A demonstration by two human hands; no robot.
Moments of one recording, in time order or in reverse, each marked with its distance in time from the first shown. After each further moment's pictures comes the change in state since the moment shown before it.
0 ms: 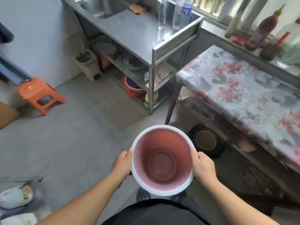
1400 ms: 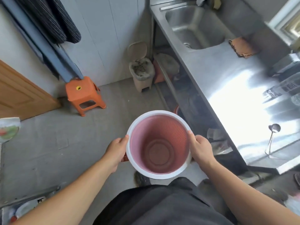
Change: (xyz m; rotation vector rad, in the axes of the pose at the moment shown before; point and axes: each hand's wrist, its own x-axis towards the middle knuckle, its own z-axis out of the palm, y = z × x) left_hand 0.383 0.164 -0.409 -0.501 0.214 -0.257; right_hand 0.309 -0.540 0.317 -0.176 -0.339 -0.279
